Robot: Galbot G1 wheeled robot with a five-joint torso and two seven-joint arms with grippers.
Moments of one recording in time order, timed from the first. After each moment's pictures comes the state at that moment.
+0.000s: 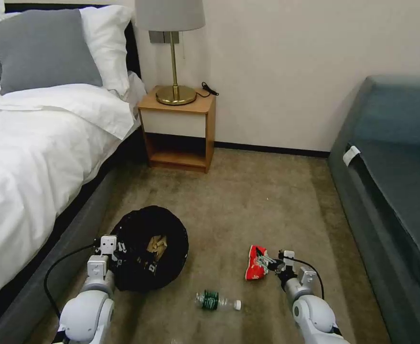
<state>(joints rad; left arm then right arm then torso) 1.45 -1.36 -0.61 -1.94 -0.06 0.38 -0.08 -1.29 1.43 0.54 1.45 0.36 -0.13 -0.18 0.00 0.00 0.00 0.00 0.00</state>
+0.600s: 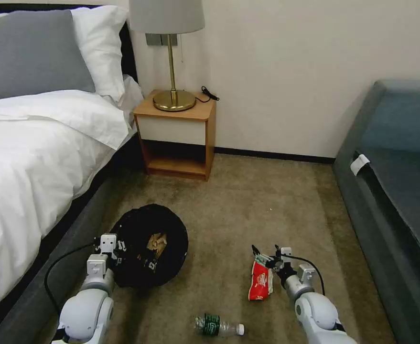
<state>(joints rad) 1.44 -1.34 -0.61 -1.92 -0.07 0.36 -0.08 -1.27 1.37 0.49 1.47 0.33 -0.11 -0.26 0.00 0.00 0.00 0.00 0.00</state>
